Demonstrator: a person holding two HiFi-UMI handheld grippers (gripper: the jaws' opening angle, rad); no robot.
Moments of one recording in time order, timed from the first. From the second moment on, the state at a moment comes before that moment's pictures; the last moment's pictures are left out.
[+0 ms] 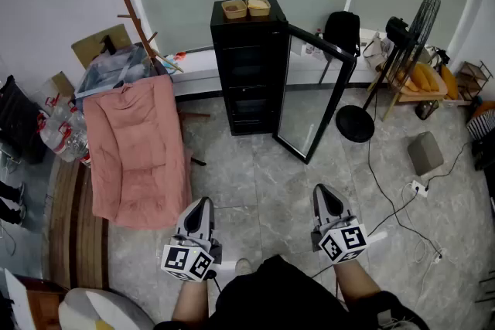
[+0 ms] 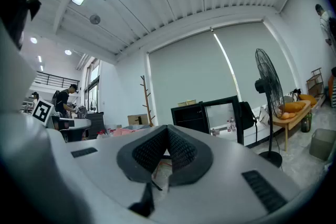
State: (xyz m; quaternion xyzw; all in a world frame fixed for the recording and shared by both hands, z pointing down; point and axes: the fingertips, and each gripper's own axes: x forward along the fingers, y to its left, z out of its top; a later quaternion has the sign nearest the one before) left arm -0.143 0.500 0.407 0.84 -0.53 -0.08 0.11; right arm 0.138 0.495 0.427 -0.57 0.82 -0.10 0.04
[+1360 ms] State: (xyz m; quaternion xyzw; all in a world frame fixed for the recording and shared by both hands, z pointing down) left arm -0.047 0.496 0.381 0.82 -0.57 -0.07 0.06; right arm 0.202 0.485 0.406 -0.50 0.86 -0.08 0.10
